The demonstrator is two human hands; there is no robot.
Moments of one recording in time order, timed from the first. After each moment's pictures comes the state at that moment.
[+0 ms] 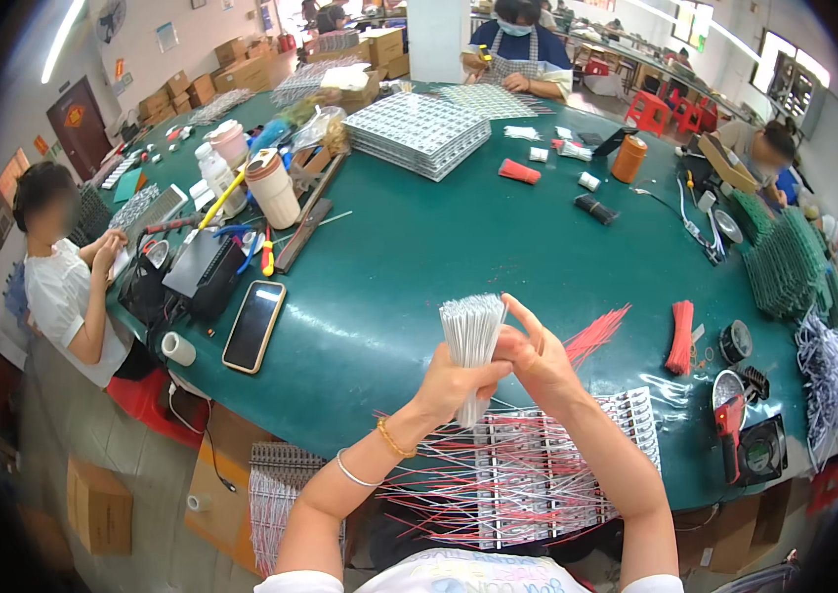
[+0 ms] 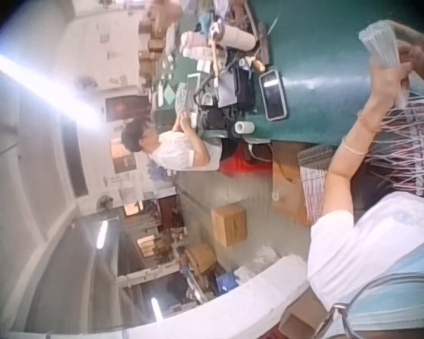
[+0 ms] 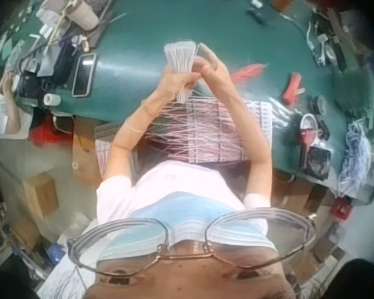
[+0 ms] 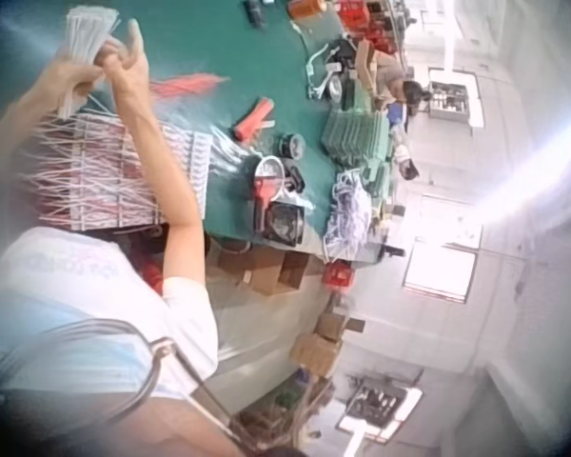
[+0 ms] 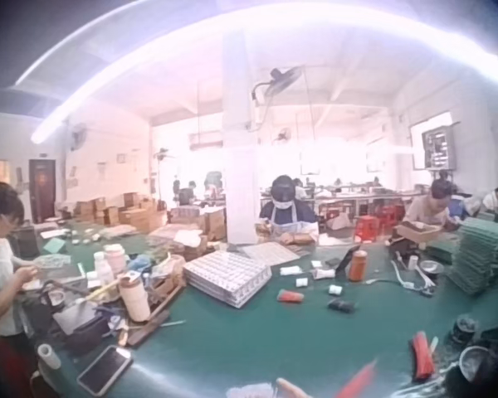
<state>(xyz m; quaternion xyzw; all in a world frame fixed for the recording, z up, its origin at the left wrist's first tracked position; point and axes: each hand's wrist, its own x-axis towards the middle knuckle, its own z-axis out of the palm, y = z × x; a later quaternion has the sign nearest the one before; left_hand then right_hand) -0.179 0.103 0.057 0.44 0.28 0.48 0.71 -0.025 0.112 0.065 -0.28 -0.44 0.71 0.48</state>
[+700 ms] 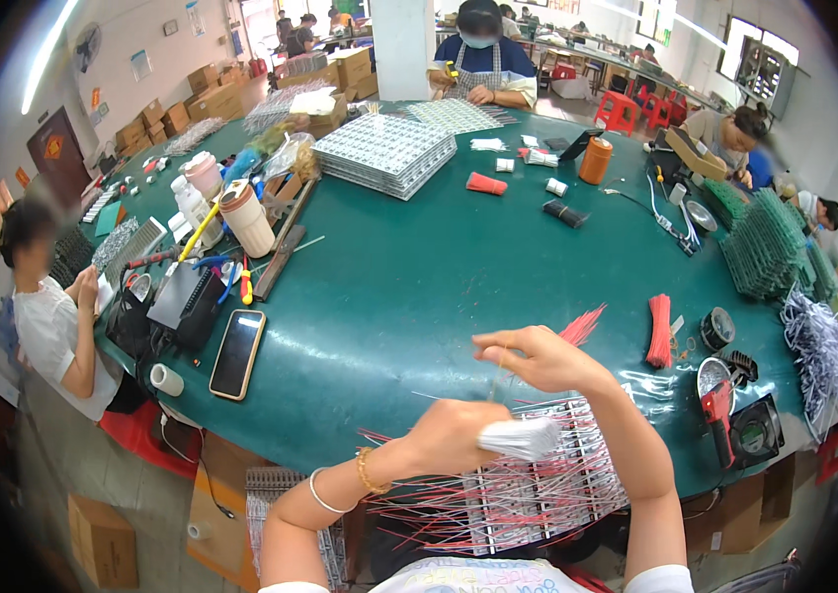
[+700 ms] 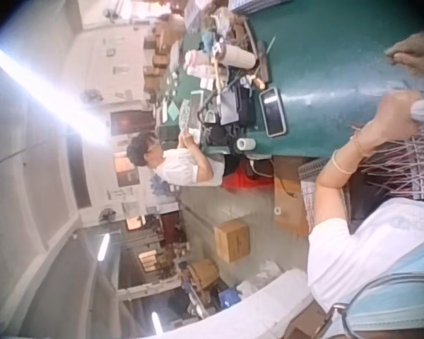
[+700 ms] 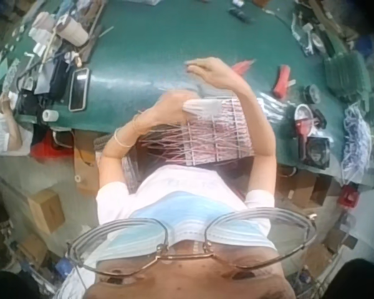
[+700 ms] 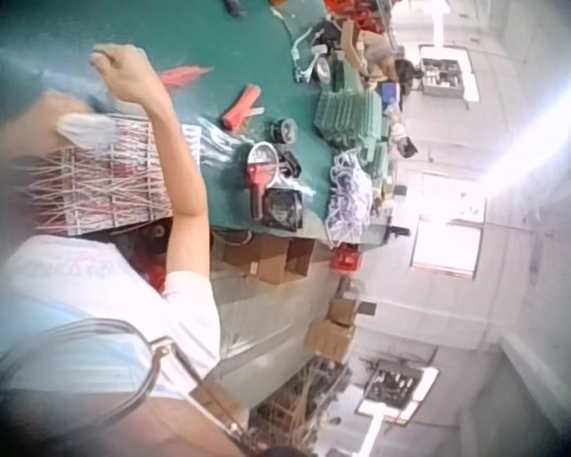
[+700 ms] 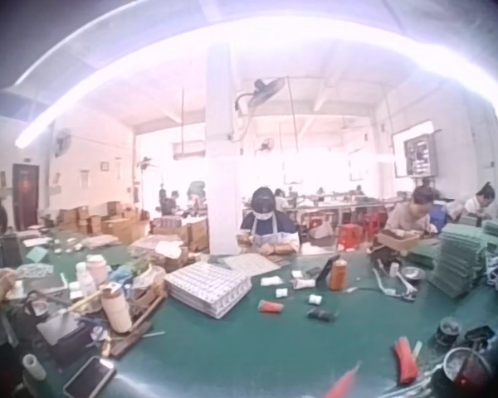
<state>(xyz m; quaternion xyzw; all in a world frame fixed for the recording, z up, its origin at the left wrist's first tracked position) -0.175 0.073 0.070 0.86 0.21 0.33 0.32 0.006 0.123 0.116 -0.47 -0.75 0.43 0.18</state>
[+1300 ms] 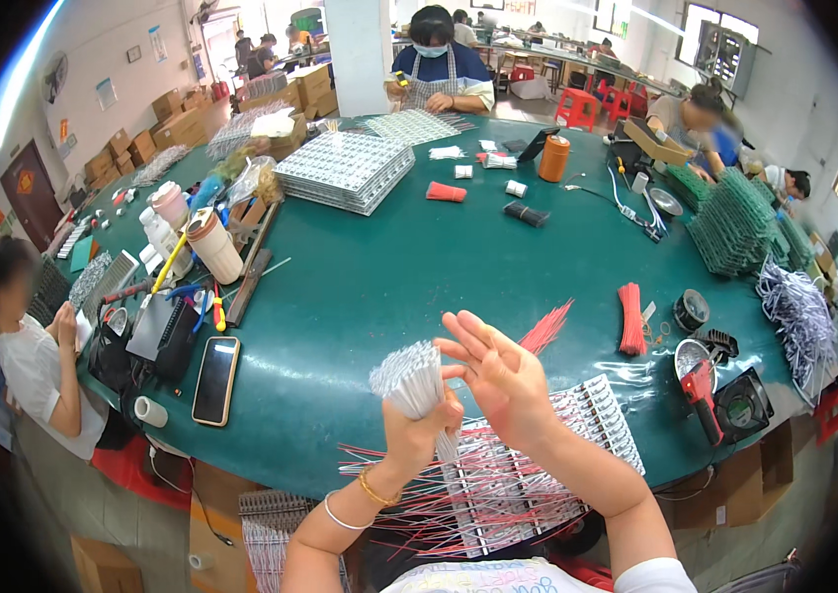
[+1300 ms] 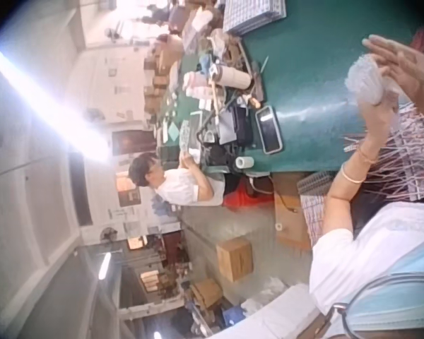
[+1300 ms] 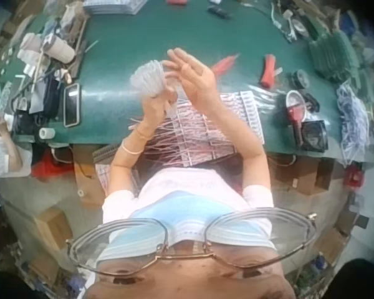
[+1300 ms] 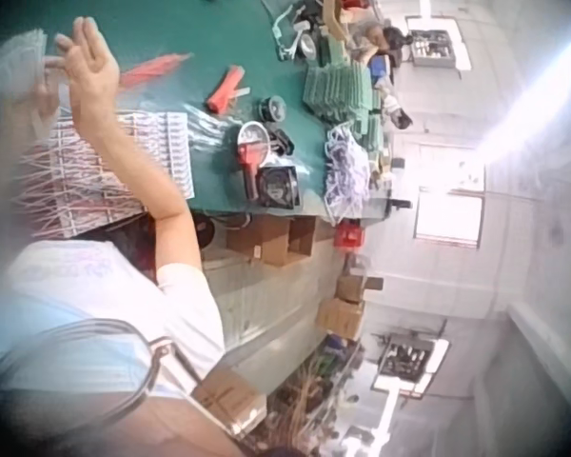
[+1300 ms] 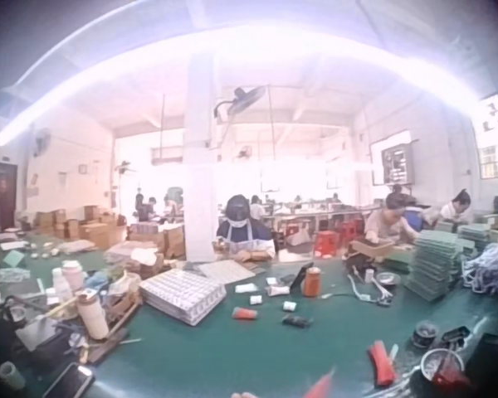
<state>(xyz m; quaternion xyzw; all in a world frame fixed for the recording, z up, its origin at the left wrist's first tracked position) -0.161 0.066 0.067 0.44 0.24 0.59 0.63 -0.031 0.072 0.108 -0.22 -0.36 0.66 0.62</state>
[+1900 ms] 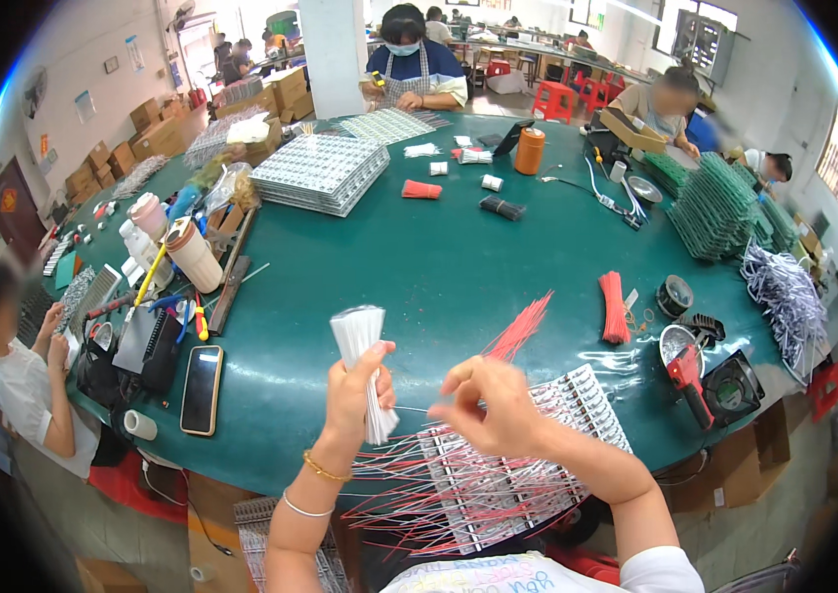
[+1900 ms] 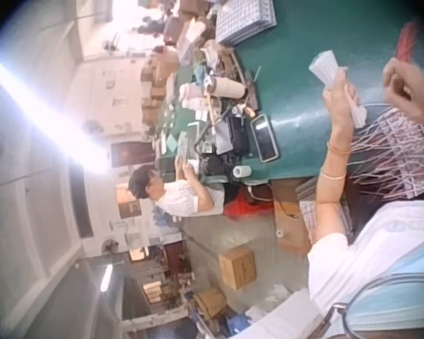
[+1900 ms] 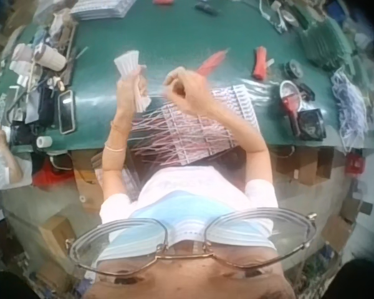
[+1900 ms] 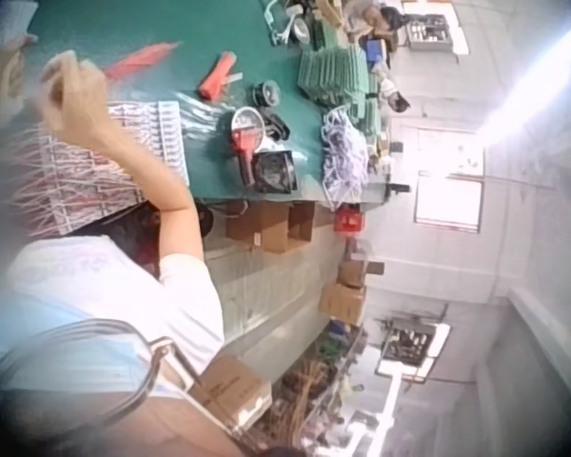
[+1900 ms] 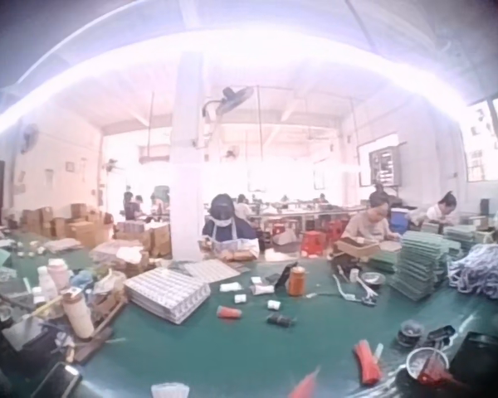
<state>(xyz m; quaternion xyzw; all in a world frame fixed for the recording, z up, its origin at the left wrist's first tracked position) -0.197 0.106 0.071 0.36 0.41 0.47 0.69 -0.008 0.053 0.113 -0.41 -0.76 0.26 0.43</state>
